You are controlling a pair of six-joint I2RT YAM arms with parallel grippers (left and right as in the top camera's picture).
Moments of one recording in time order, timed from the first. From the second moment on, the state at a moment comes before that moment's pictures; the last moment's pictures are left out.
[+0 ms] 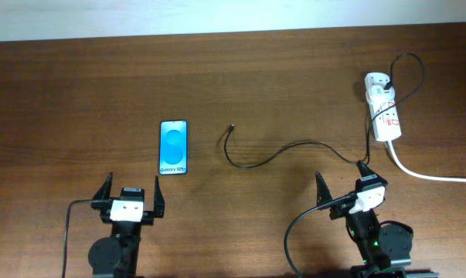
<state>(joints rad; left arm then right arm) 0.00 0.02 0.01 -0.07 0.03 0.21 0.03 0.01 0.01 -0.06 -0.19 -0.03</state>
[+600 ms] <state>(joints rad) 0.00 0.02 0.01 -0.07 0.03 0.21 0.03 0.01 0.01 -0.06 -0.14 -0.03</state>
